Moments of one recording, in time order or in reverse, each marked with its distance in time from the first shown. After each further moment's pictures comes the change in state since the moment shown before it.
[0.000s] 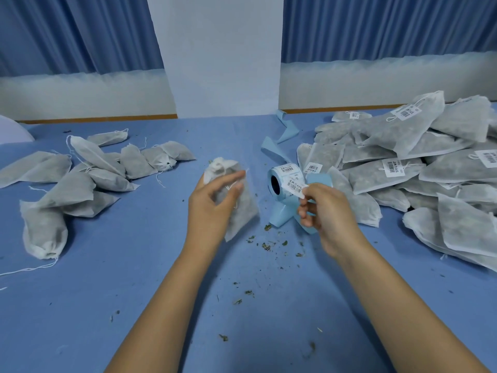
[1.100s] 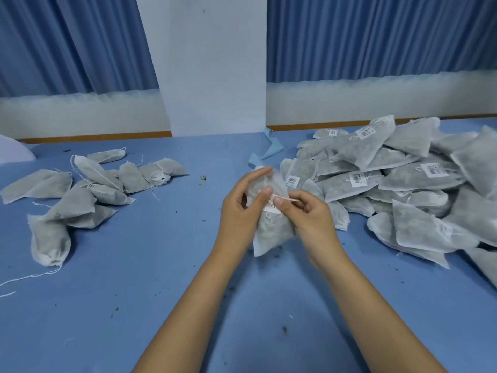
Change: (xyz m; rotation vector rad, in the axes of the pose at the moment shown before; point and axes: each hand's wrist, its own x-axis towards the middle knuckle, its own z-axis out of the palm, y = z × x) left_hand -0.024 0.053 0.048 -0.277 -0.178 0.138; right_hand -0.031 -0.005 -0.018 0.049 -0.134 -0.289
